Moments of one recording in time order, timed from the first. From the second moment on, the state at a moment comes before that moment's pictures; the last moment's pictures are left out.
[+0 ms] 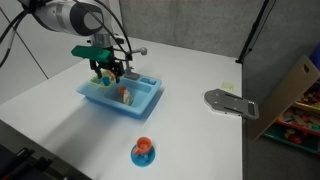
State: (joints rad) arm 0.02 0.49 0.04 -2.02 0.02 2.39 -0.08
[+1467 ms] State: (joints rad) arm 0.02 0.13 0.02 -2.23 -0.03 2.17 -0.06
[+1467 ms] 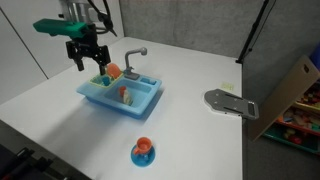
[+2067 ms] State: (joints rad) arm 0.02 -0.07 0.01 -2.24 0.01 2.08 -0.06
